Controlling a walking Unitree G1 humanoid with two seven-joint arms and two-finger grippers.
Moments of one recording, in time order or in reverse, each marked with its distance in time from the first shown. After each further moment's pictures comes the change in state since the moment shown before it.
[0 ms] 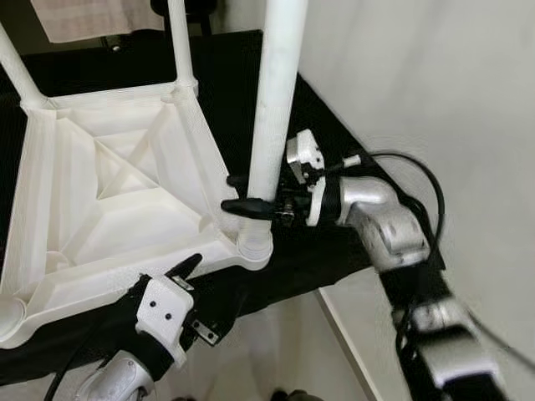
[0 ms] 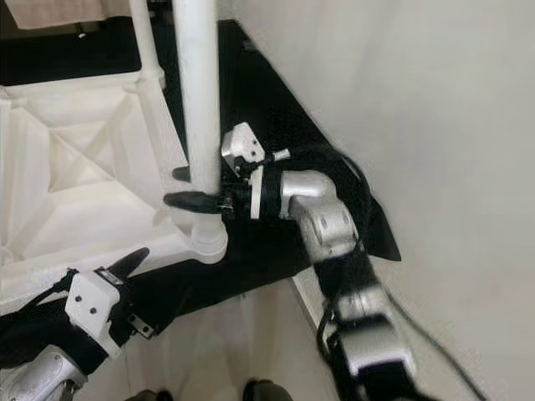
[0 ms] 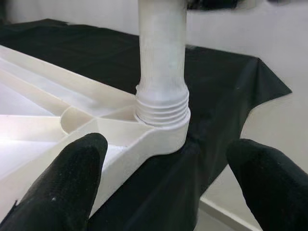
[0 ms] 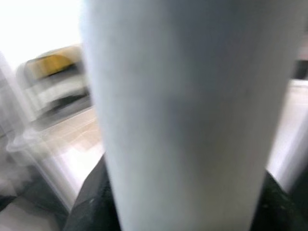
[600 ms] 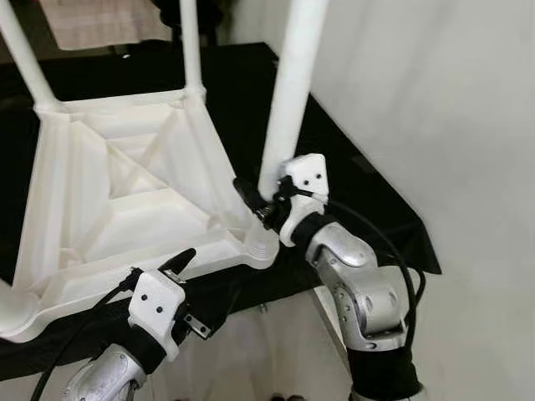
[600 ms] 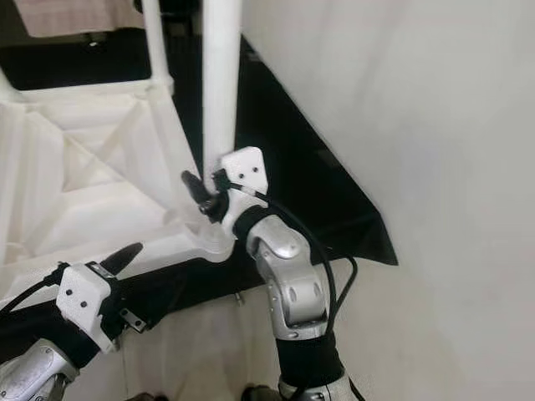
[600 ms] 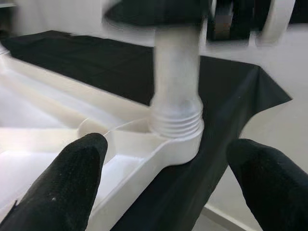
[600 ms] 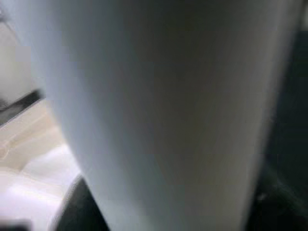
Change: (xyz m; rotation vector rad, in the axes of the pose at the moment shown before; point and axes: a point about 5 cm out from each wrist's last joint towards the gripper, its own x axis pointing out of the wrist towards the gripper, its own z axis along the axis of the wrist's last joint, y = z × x) left arm 0.003 0.004 0.002 0.007 -0.013 -0.008; right arm -0.007 0.026 -0.009 0.055 0.063 -0.176
